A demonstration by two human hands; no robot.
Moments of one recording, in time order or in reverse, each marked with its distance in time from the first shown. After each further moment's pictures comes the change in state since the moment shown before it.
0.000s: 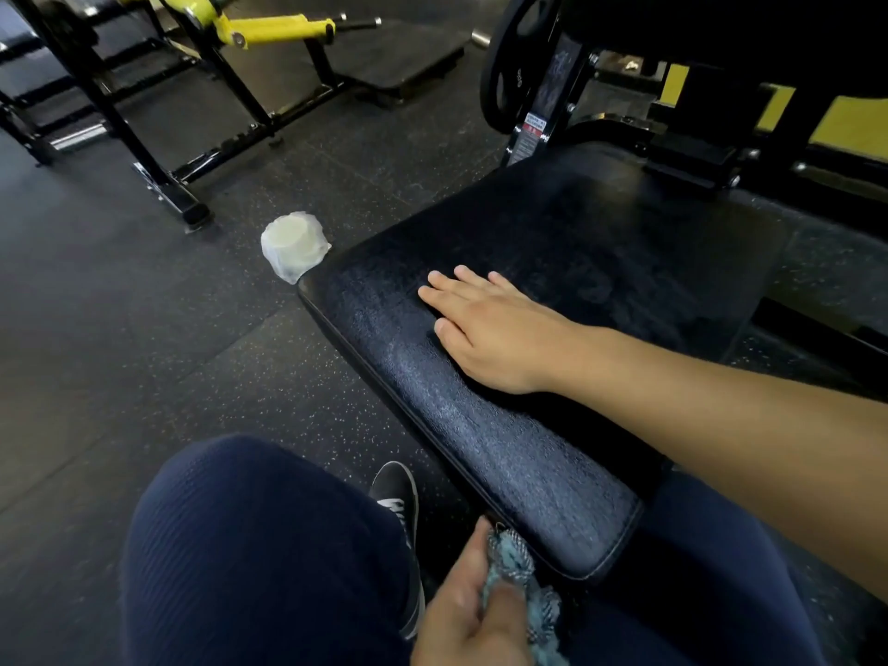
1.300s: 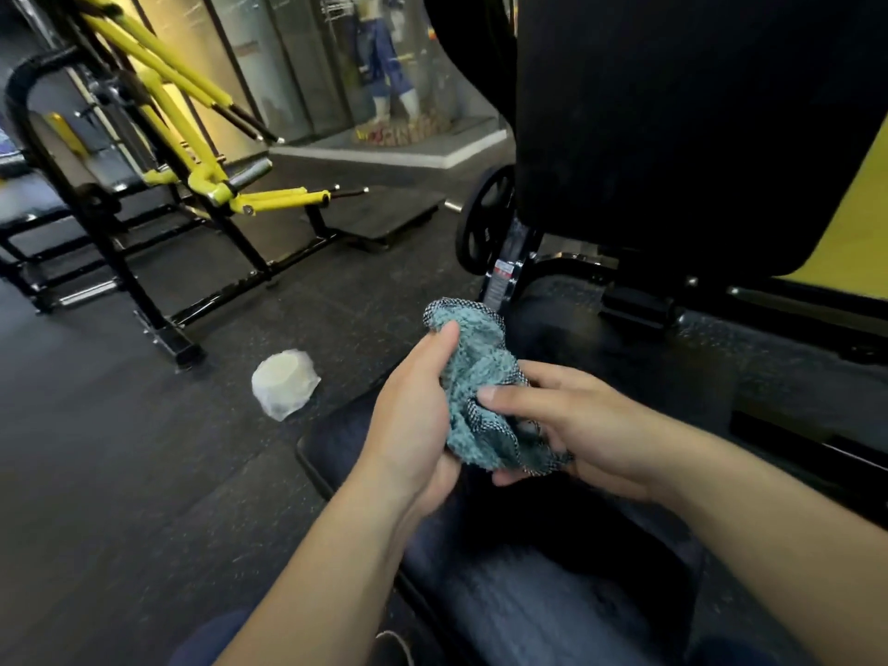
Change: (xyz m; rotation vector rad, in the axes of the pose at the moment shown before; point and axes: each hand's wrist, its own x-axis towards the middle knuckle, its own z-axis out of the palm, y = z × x) left_hand 0.106 0.220 0.009 -0.468 -0.363 0.359; right_hand -0.046 0.002 -0.080 1.405 0.141 0.156
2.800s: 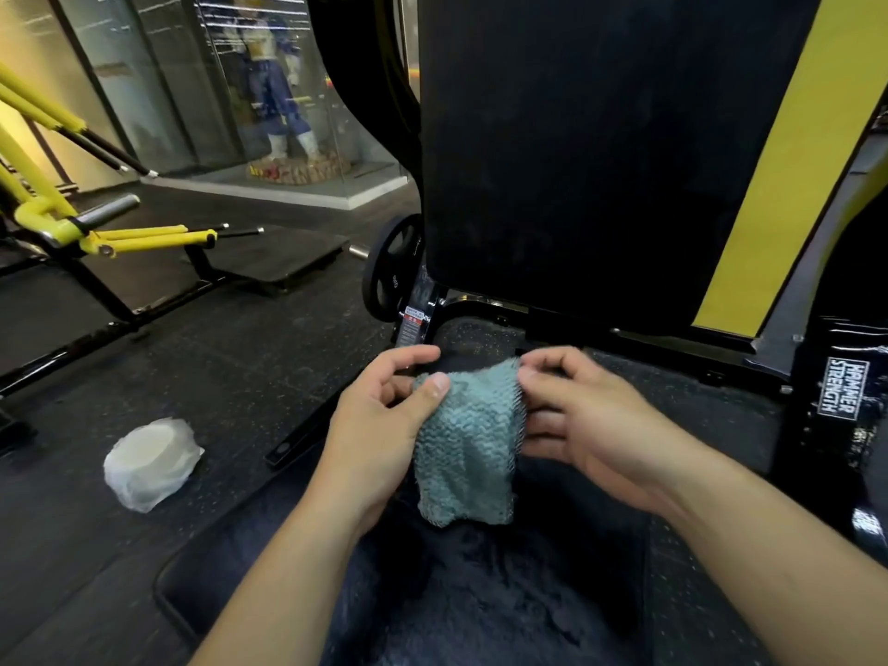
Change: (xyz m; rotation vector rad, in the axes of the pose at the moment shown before) left_hand 0.095 -0.004 0.011 0.444 -0.190 0.273; right_hand 0.009 -0.033 -0.071 0.069 0.519 -0.131
